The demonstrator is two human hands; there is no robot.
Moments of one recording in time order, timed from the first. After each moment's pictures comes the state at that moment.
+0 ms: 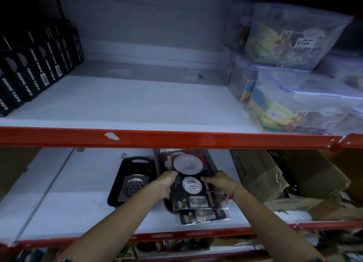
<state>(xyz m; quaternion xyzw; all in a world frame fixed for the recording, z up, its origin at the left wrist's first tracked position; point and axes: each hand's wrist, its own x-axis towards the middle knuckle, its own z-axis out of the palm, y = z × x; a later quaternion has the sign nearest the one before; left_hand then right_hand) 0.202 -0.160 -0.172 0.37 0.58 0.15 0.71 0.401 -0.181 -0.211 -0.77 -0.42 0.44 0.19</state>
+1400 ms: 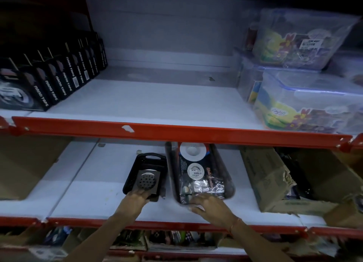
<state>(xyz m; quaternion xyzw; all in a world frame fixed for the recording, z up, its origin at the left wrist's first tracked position) 0.069 -0.202 -0.257 0.83 0.55 -0.06 0.09 0.350 -0.255 -0.253 -0.58 -0.80 0.16 0.06</state>
